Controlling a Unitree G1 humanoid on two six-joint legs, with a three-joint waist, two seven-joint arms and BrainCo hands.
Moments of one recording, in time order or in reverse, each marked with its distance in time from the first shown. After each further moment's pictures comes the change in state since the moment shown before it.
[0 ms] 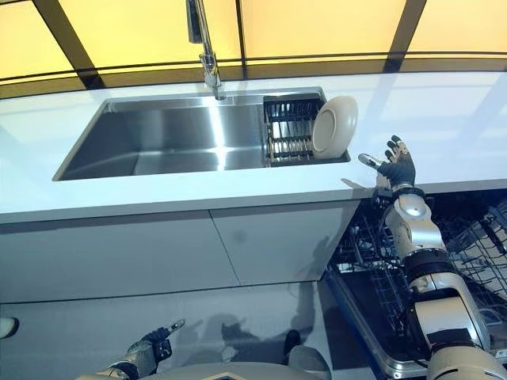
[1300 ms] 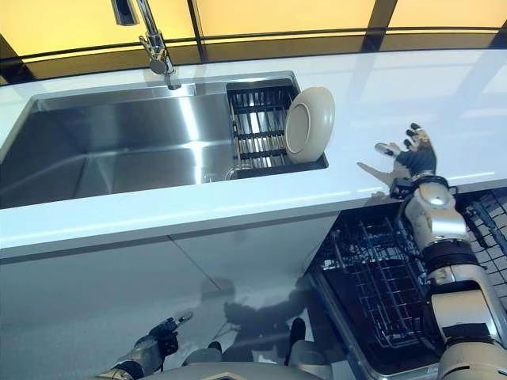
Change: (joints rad) left arm 0.023 -0.034 0.011 -0.076 0.044 -0.004 -0.047; right arm -0.060 -0.131 -0.059 0.040 0.002 0.059 0.052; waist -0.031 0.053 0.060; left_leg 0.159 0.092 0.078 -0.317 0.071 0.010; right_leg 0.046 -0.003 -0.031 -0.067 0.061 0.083
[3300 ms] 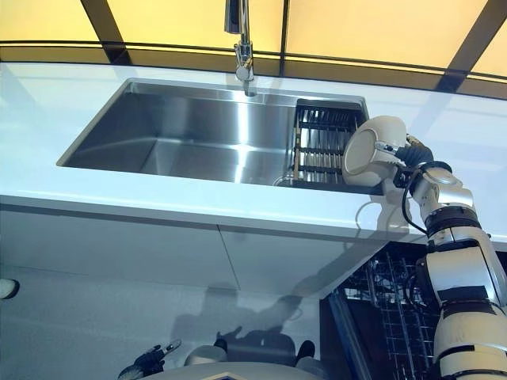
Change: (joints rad) left arm 0.127 0.048 -0.003 0.001 -0.001 -0.050 -0.037; right arm -0.281 0.043 0.084 0.384 0.046 0.160 0.235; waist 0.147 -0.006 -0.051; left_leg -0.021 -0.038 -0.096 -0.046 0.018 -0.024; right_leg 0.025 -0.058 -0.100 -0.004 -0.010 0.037
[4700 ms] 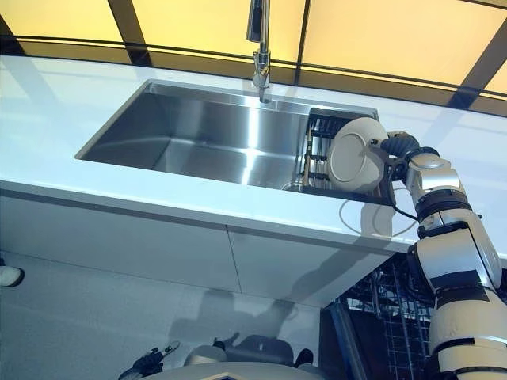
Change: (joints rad) left arm 0.009 -0.012 0.031 0.000 -0.011 -0.016 0.019; right arm -0.112 0.030 0.126 0.033 -0.201 0.013 0.019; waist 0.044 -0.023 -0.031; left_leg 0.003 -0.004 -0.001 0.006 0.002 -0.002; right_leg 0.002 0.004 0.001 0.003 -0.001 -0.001
